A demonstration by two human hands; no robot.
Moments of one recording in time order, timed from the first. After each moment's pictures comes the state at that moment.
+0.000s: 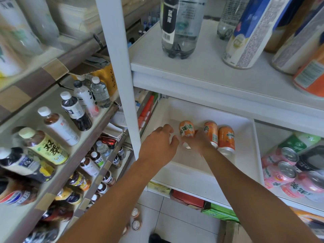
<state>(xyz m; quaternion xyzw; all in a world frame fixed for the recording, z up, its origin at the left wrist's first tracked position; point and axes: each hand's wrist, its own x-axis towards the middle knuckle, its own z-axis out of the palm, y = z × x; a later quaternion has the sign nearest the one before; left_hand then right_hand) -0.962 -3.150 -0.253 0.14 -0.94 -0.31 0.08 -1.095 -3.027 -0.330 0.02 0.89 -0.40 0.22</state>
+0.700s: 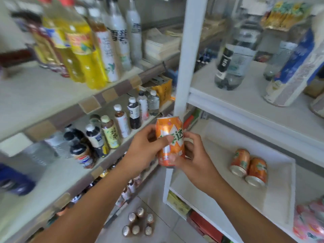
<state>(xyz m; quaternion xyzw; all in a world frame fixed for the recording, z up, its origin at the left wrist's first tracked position) -0.822 -3.188 -0.155 0.25 -0.65 -0.68 0.23 -0.920 -3.052 -0.177 -0.36 0.65 -0.59 0.30</state>
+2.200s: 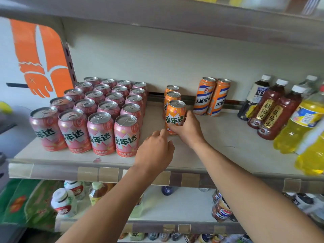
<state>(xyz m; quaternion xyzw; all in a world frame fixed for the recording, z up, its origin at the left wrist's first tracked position) -0.427 -3.400 -0.097 0.64 -0.70 -0.03 0.30 -0.549 -3.511 -0.096 -0.67 0.57 -0.43 0.21</state>
